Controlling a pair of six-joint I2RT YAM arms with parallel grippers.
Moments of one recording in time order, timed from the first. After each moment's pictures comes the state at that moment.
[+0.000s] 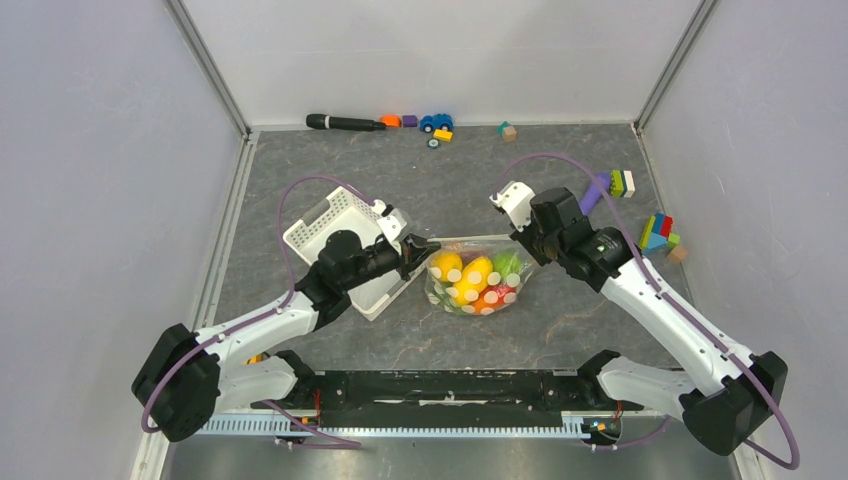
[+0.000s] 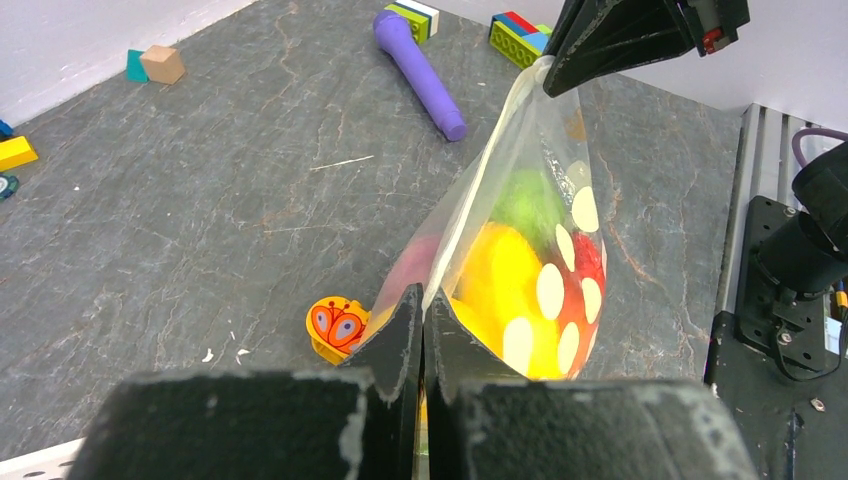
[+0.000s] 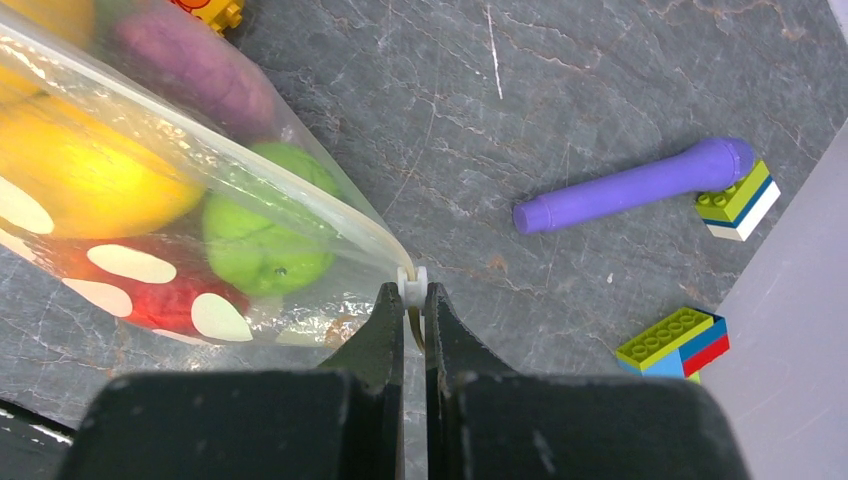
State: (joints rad) left arm -0.71 1.11 0.52 0.55 0.34 -0.05; right arm 0.58 1.09 1.03 -0.74 0.19 -0.32
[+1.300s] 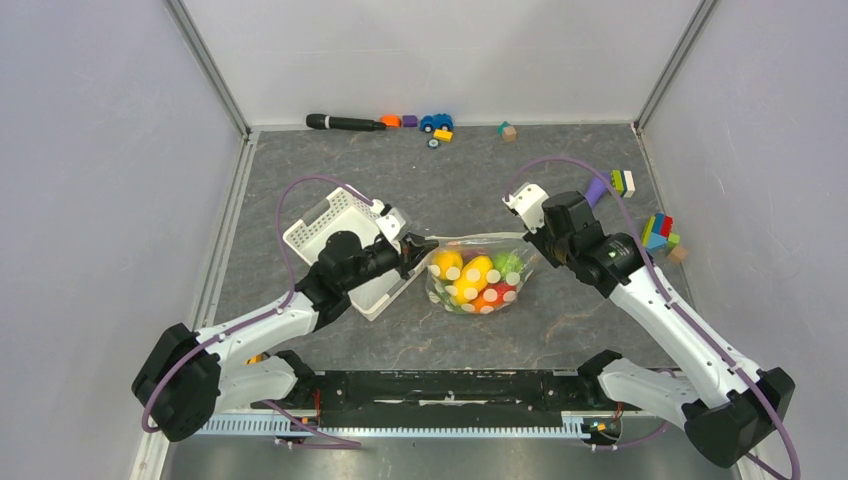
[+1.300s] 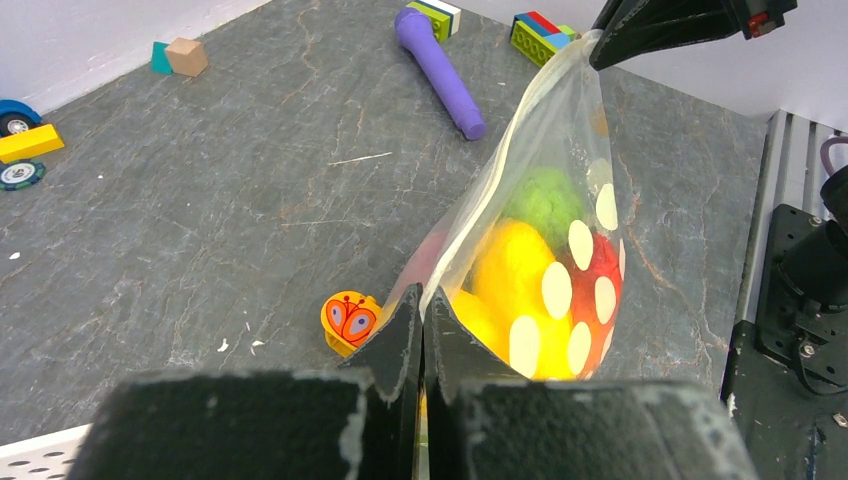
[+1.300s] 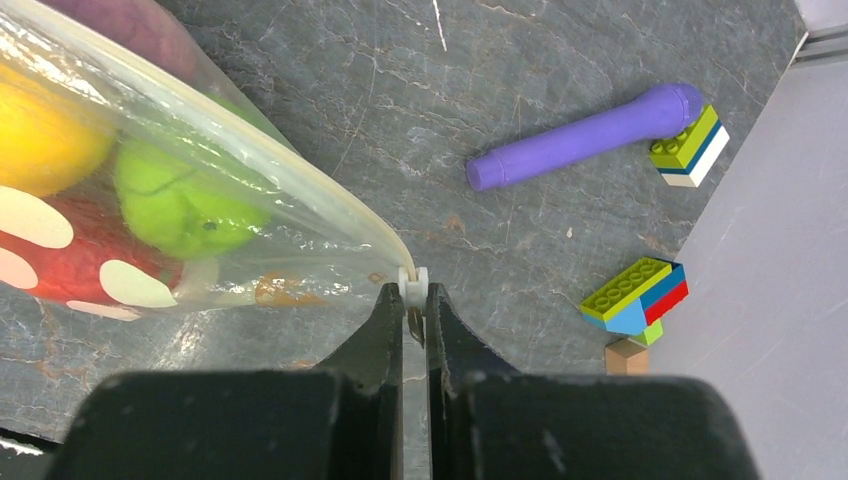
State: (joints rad) left arm -0.71 1.11 0.52 0.56 0.30 -0.05; right arm 0.53 1.03 1.01 -0.77 0.26 -0.34
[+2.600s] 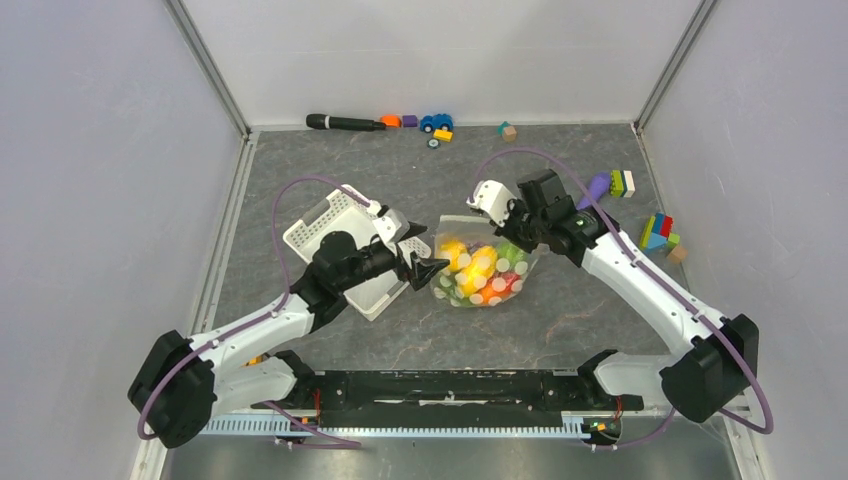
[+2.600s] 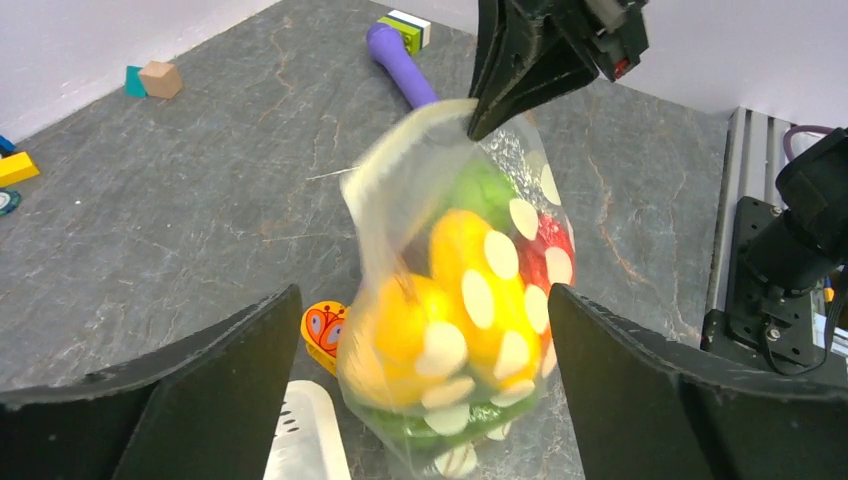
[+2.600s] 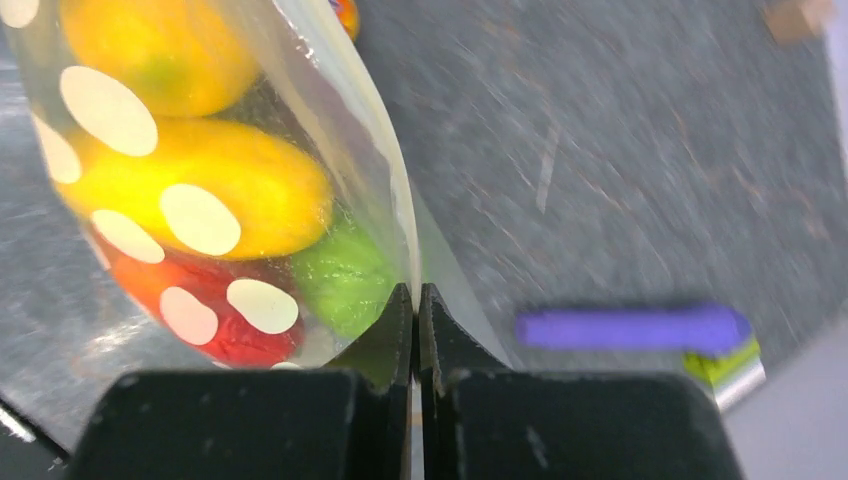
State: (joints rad) left arm -0.70 1.08 0.52 0.55 0.37 -0.05; right arm 0.54 1.27 1.12 -0.69 -0.15 -0.61
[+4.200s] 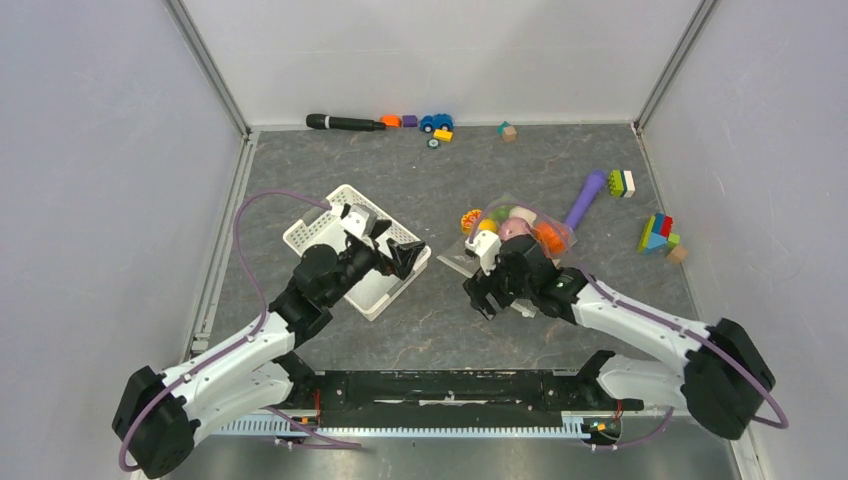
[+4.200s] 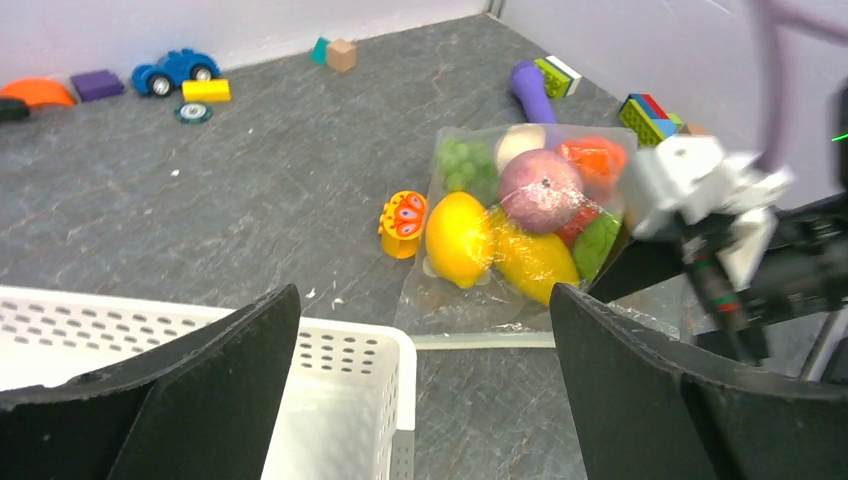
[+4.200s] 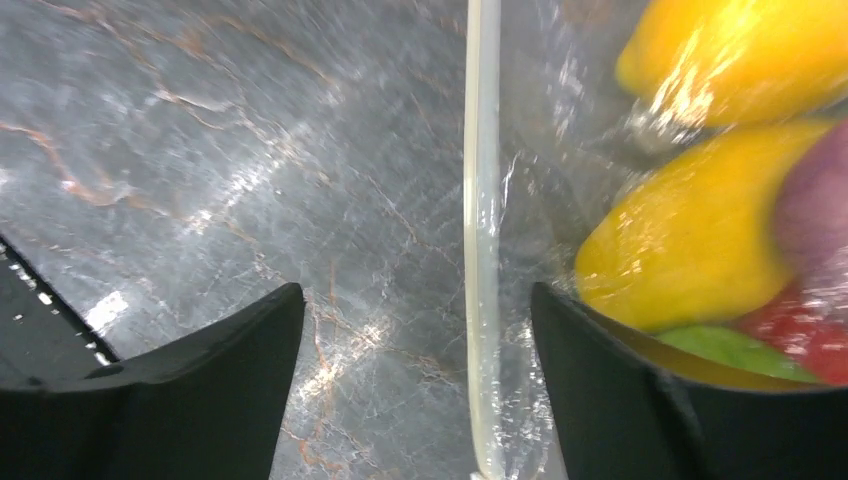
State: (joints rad) left arm -0.70 0.87 0.46 0.44 0.02 -0.16; right arm 0.75 1.19 0.61 -0.24 -0.09 -0.08
